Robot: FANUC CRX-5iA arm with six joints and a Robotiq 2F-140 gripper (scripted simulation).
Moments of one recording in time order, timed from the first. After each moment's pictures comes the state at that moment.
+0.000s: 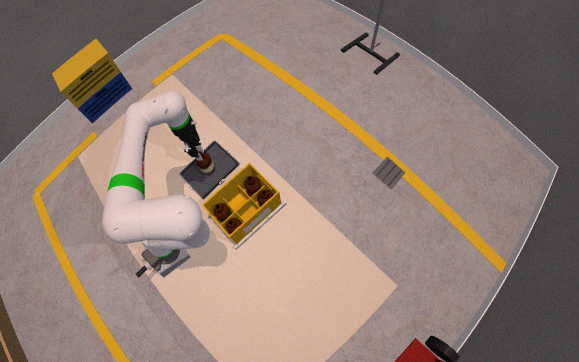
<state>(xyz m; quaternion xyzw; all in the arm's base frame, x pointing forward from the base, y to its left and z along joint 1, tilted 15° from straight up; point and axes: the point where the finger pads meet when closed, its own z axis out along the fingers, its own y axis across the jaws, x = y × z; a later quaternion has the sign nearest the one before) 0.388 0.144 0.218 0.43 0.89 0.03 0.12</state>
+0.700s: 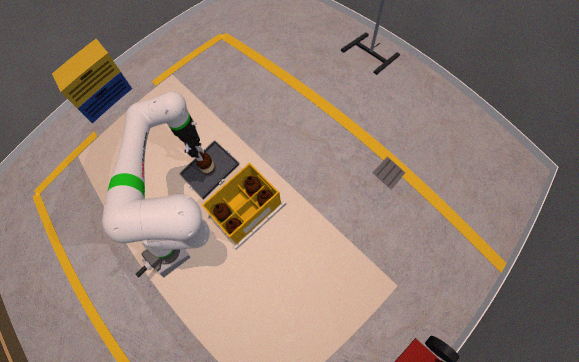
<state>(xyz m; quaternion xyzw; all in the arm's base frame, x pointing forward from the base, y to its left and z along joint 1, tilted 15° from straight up) 0.389 0.144 0.215 0.43 0.89 0.03 0.12</state>
